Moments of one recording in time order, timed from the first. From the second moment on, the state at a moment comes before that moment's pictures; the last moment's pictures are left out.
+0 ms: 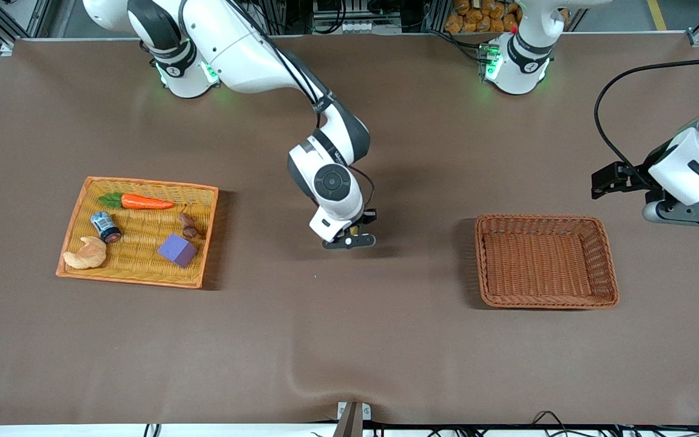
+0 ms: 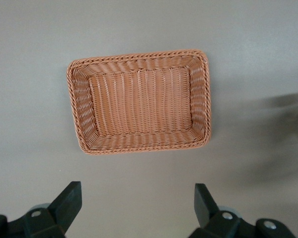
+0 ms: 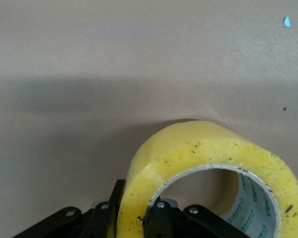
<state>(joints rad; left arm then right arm) -0.05 0.17 -0.05 -1.46 0.01 1.59 0.01 0.82 0.89 -0.10 -1.31 0.26 2.18 0.55</state>
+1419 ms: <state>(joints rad) -0.08 0.32 -0.07 -1.45 -0.02 1.67 -0.26 0.43 0.35 -0.27 -1.43 0.26 1.62 0.13</state>
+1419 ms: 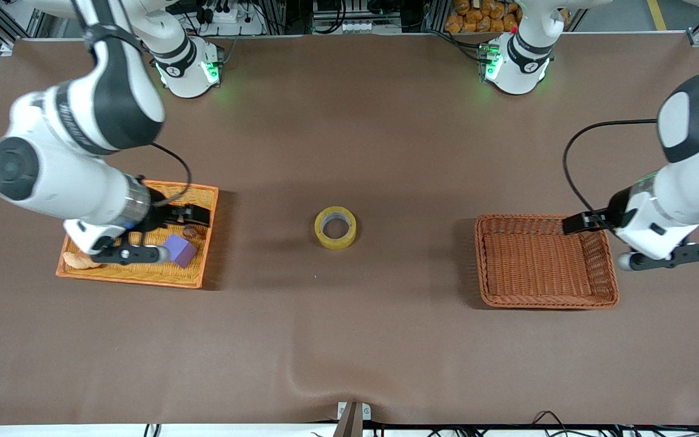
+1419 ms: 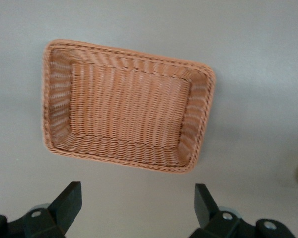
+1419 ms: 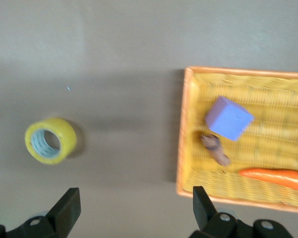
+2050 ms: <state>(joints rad) -0.51 0.50 -0.10 -1.45 -0.09 1.62 -0.69 0.21 0.17 -0.20 -1.41 0.14 1.59 0.00</state>
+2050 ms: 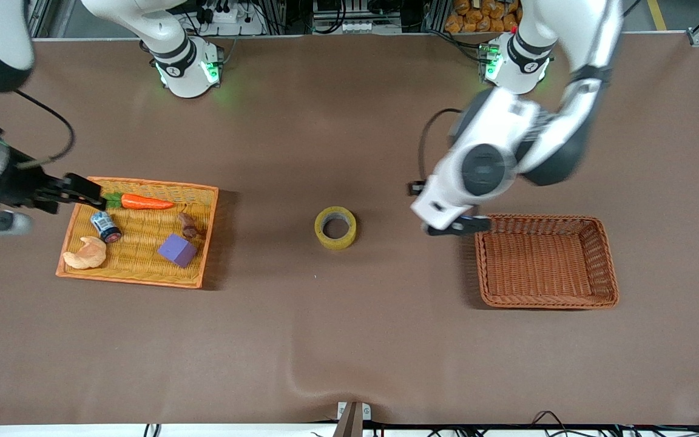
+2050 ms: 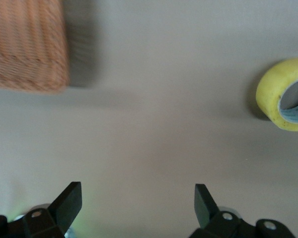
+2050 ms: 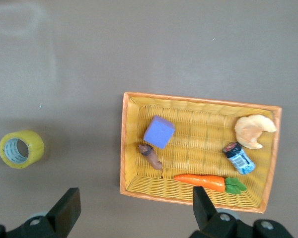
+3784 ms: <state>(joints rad) -0.77 0.80 -0.07 -1.43 0.03 2.19 -1.66 -0.07 0.04 0.01 -1.52 -0.01 1.54 -0.08</state>
